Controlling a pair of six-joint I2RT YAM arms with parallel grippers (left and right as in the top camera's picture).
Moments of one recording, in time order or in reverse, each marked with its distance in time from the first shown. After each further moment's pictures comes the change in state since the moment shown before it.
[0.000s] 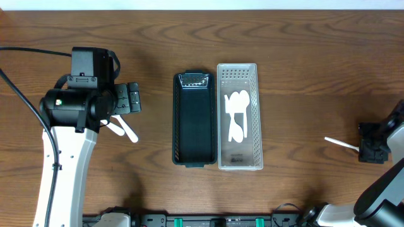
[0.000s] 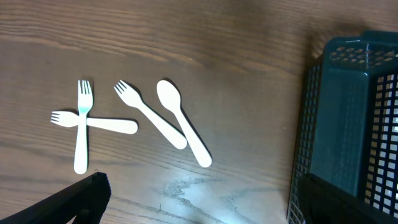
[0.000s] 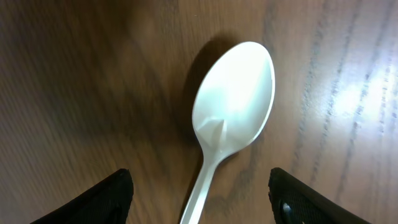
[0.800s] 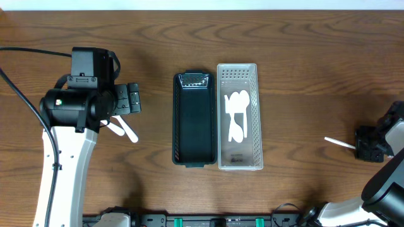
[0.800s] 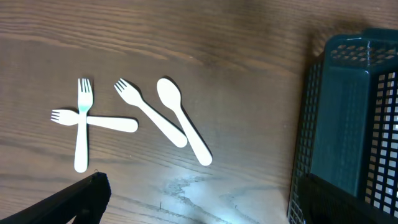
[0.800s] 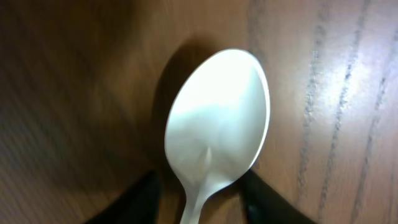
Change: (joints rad) left arm 0.000 0.000 0.000 -0.006 0.000 0.000; right arm 0.000 0.118 0.014 0.019 0.021 0.058
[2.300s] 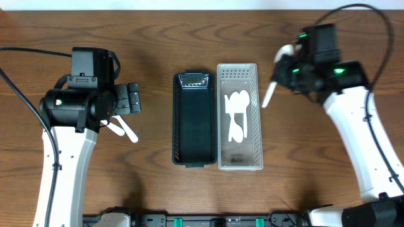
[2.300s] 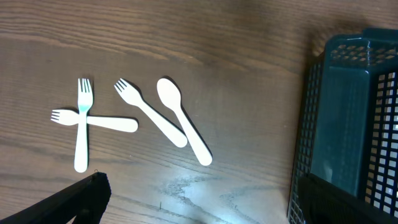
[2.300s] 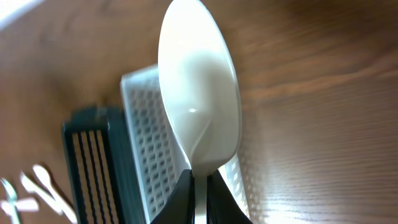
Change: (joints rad) left arm 0.000 0.000 0.000 0.000 0.000 0.000; right arm 0.906 -0.176 0.539 -0.287 -0.190 -0.541
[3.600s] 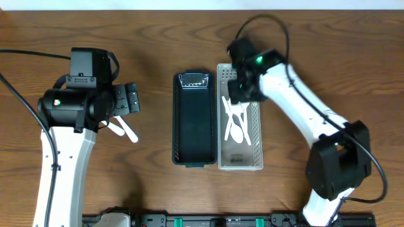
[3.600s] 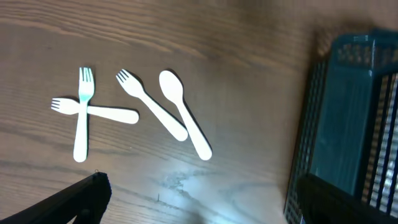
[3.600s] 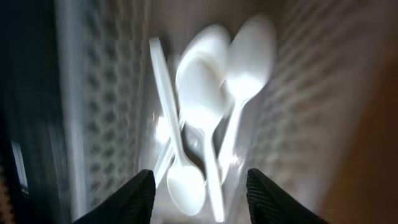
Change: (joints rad) left arm 0.012 0.000 0.012 -0.023 -0.010 -0.053; right arm 0.211 0.370 0.185 -0.183 0.120 -0.231
